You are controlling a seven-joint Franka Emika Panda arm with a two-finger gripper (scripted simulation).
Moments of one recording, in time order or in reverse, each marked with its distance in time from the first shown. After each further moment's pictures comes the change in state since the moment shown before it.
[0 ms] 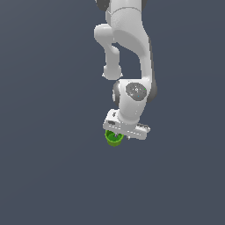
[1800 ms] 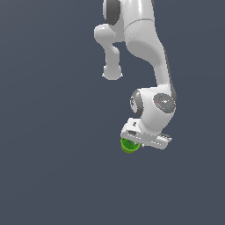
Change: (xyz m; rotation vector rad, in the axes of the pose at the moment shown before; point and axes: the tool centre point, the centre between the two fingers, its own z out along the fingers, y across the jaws) arm 0.013 -0.089 0.008 -0.002 -0.001 0.003
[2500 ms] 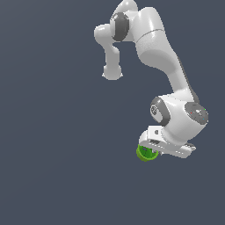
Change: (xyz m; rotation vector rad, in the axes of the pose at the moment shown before) arm 0.014 -0.086 -0.005 0.000 0.000 0.000
